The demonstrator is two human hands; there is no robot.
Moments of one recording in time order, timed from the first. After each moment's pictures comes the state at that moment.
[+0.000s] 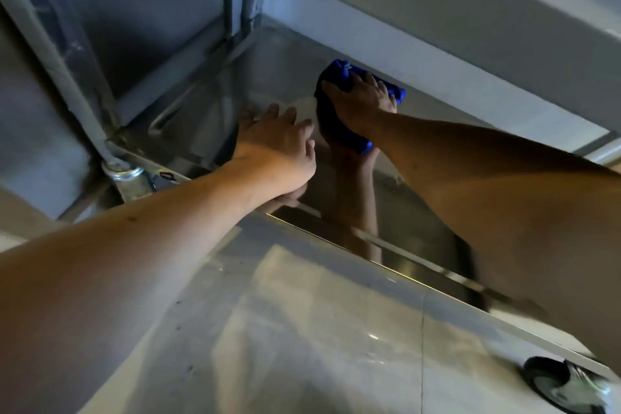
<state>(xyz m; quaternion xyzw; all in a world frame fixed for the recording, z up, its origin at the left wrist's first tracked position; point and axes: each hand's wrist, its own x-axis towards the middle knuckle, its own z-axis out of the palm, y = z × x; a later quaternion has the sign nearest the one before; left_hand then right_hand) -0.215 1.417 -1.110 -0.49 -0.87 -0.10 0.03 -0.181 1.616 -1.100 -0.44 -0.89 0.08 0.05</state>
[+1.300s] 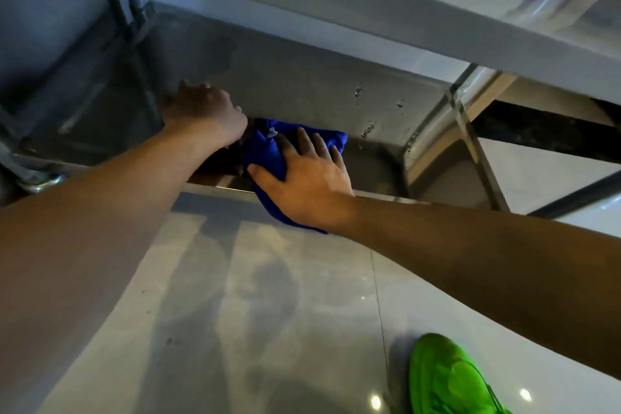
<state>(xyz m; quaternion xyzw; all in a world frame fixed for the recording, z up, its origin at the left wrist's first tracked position) -0.188 1.438 -1.079 -0.40 -0.91 -0.08 -0.07 -0.004 1.456 -1.101 -0.39 -0.92 0.08 0.04</state>
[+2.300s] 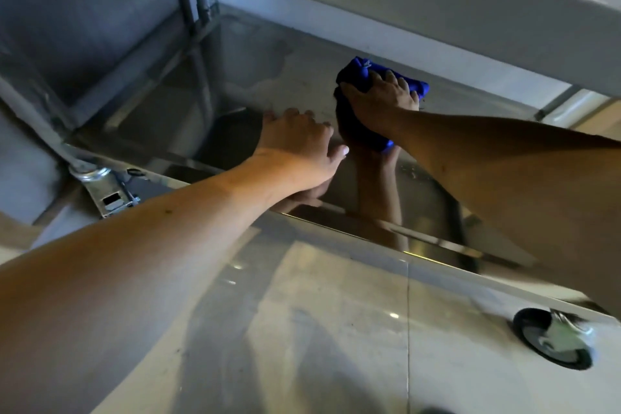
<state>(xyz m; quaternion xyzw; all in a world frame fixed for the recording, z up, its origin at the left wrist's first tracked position) -0.139 1.459 -1.096 -0.56 -0.82 -0.08 0.01 -0.076 1.650 -1.101 -0.49 -0.87 0.06 0.07</state>
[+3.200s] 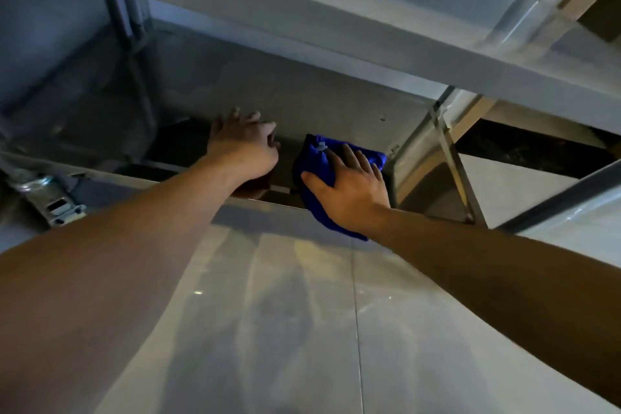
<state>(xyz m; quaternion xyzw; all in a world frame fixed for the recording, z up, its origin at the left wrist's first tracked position) -0.121 1.458 -1.092 -0.51 -0.85 -0.11 -0.10 0.080 1.515 -1.103 -0.44 -0.90 0.07 0.03</state>
